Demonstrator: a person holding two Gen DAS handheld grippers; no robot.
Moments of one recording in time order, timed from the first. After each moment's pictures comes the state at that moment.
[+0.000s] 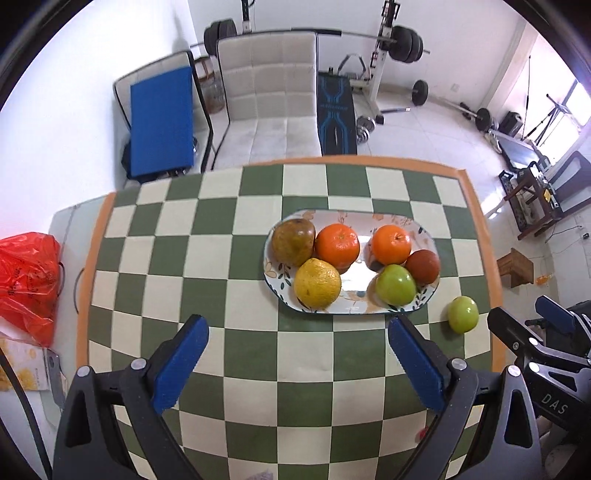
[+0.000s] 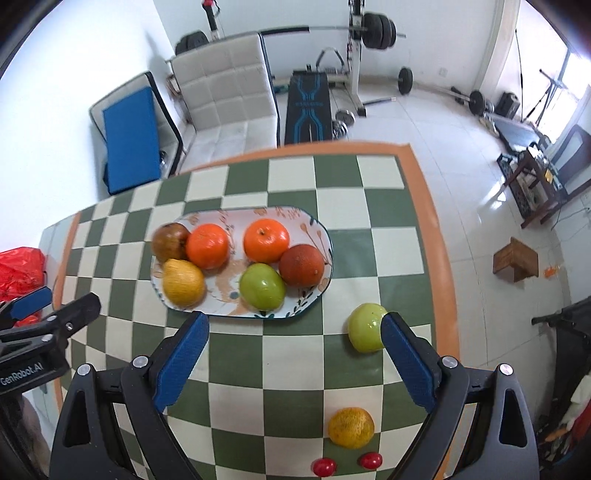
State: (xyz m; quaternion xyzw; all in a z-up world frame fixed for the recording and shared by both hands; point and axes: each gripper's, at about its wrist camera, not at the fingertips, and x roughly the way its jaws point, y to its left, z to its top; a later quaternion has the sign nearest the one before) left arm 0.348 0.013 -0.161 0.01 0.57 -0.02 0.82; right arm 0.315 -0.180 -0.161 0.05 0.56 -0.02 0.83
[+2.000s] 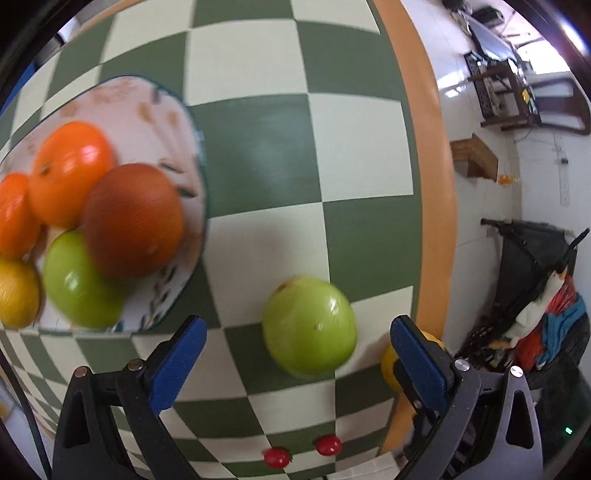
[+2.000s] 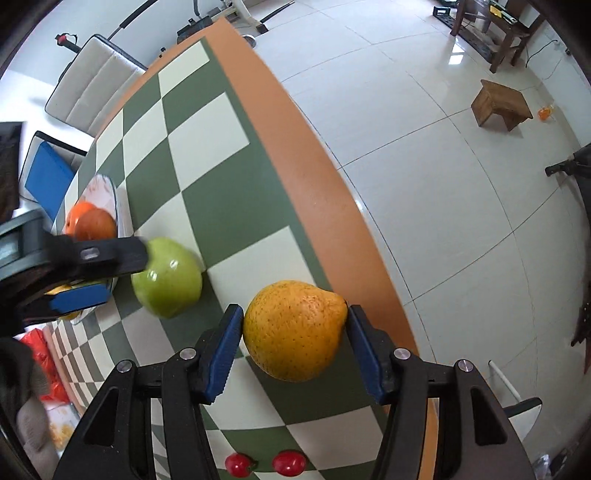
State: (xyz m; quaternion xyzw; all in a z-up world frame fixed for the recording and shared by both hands) left arm 0.422 -0.250 -0.366 0.01 0.79 -0.14 0.60; right arm 0.264 -0.389 -0.337 0.26 0.66 -0.11 0.70
